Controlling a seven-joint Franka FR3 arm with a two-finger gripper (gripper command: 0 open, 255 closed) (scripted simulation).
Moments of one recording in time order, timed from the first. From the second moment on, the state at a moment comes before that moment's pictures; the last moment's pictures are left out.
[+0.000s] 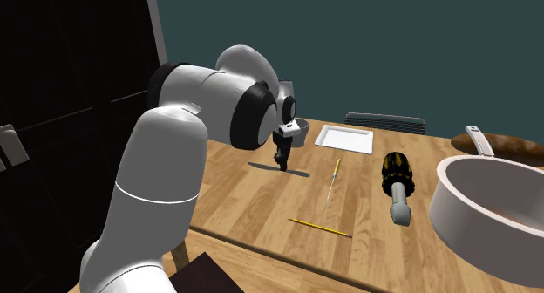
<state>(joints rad) -0.07 0.43 0.47 -1.75 -0.28 2.11 1.72</state>
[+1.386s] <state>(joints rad) -0.07 0.35 0.49 -1.63 -0.23 1.93 1.68</state>
